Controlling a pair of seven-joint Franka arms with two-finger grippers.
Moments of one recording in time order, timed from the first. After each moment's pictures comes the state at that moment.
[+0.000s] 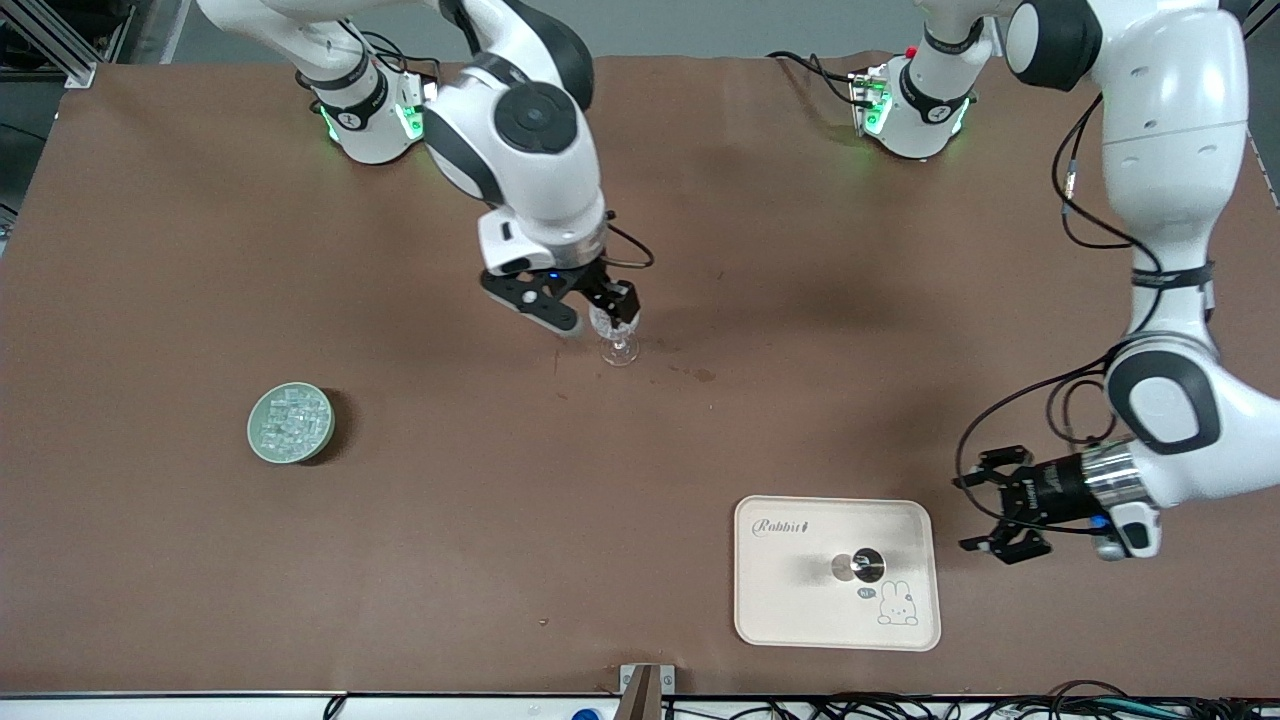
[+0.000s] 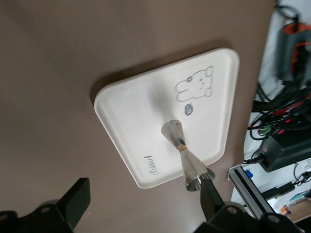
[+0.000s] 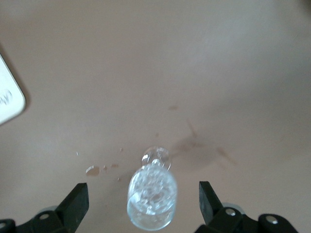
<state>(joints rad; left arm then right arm) -0.08 0.74 0.20 -1.34 -0.90 2.01 -0.73 0.25 0.39 0.55 -1.50 -0.26 1.89 1.35</state>
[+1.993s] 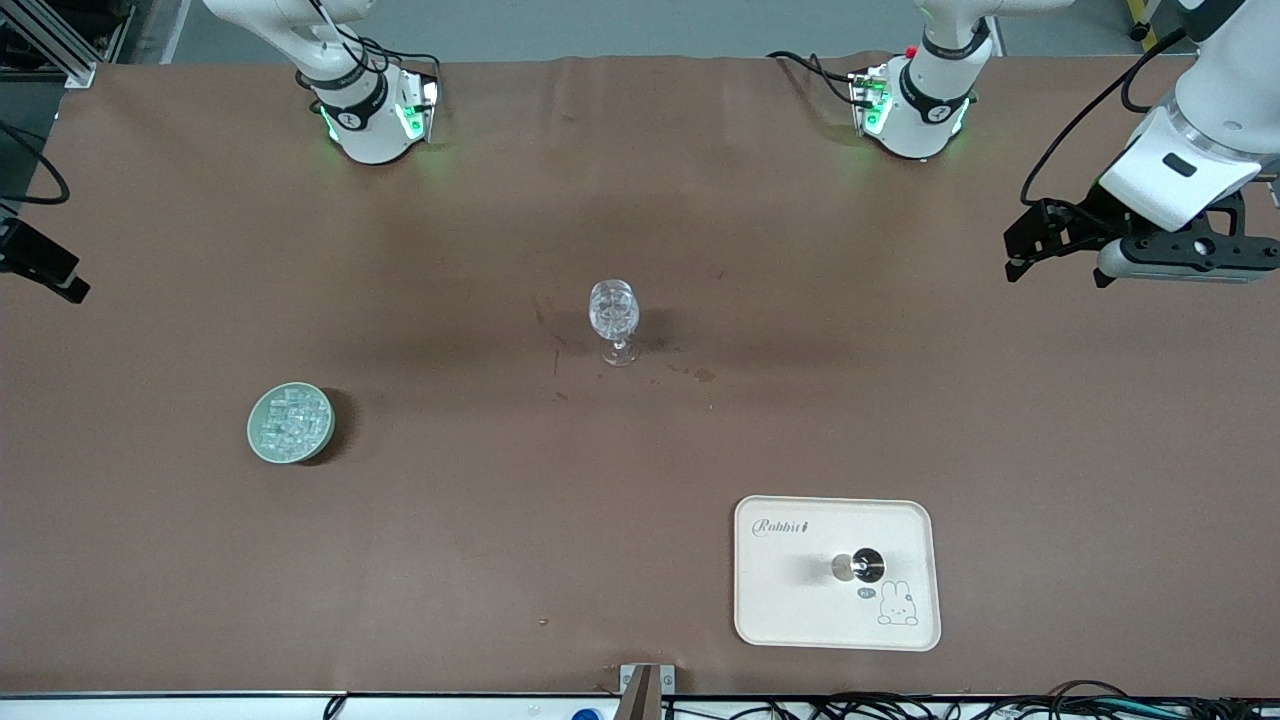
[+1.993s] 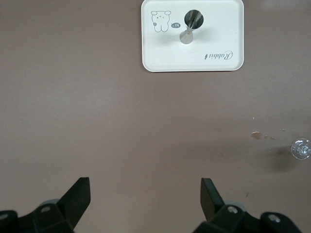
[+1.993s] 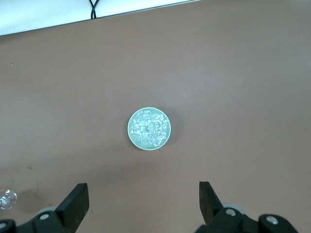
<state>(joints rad) -0.04 -0.09 -0.14 -1.75 -0.03 1.77 -0.09 0.01 0.02 -0.08 -1.48 -0.02 1.60 0.11</state>
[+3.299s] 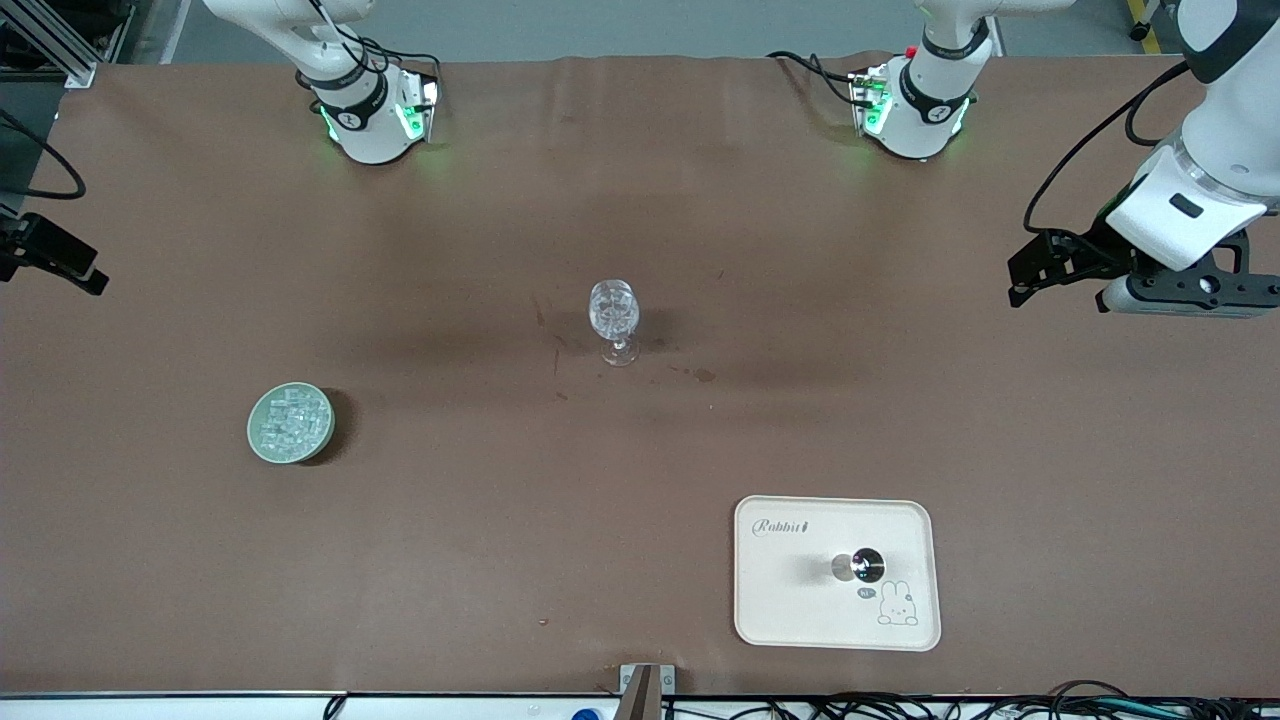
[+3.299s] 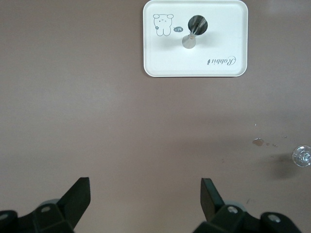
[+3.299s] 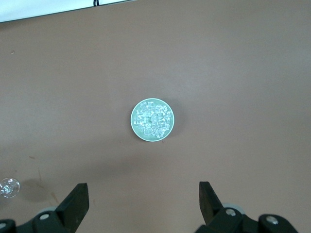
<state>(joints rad) -0.06 -0.01 -0.11 -1.68 -0.03 1.77 -0.09 0.01 0.02 -0.07 -1.48 -0.02 1.57 0.11</state>
